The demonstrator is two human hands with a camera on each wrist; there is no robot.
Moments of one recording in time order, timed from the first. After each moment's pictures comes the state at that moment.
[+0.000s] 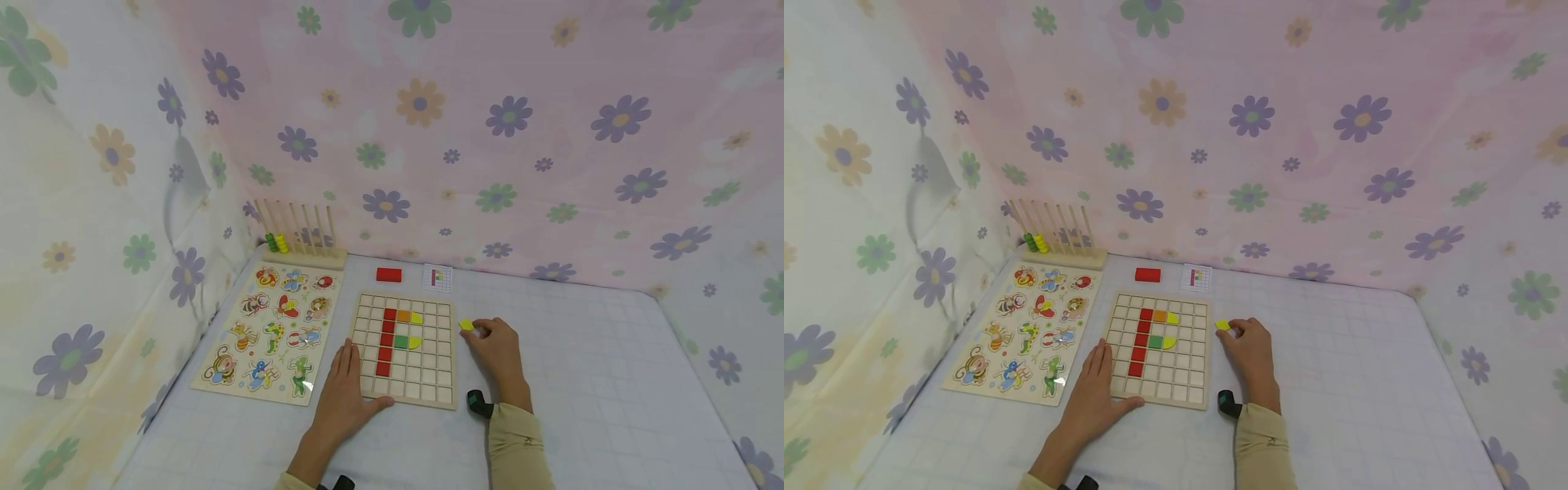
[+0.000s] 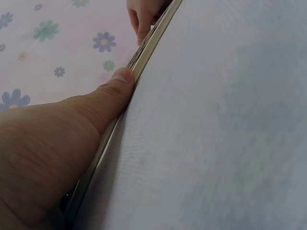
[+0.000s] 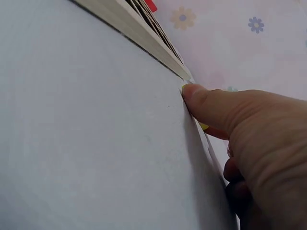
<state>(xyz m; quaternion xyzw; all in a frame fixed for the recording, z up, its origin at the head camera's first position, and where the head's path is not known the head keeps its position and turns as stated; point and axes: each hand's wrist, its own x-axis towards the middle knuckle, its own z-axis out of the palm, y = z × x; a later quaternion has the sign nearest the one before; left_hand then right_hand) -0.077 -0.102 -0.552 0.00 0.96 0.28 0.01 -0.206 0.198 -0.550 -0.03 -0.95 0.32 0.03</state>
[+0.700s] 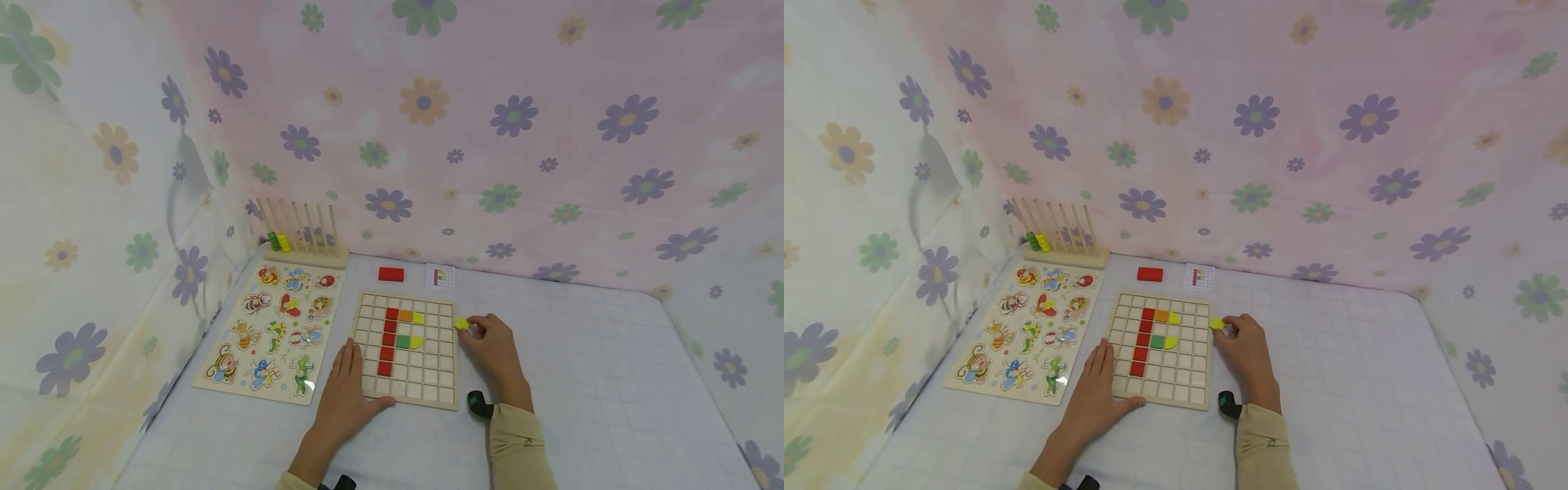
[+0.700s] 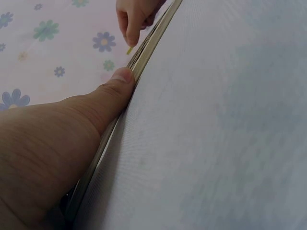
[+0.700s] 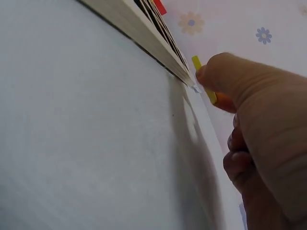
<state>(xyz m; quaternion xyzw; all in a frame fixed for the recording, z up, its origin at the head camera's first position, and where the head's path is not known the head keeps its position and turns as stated) -0.078 -0.102 -0.552 0.00 0.96 0.29 0.02 -0.209 0.192 -0.548 0.04 -0.95 0.32 0.04</state>
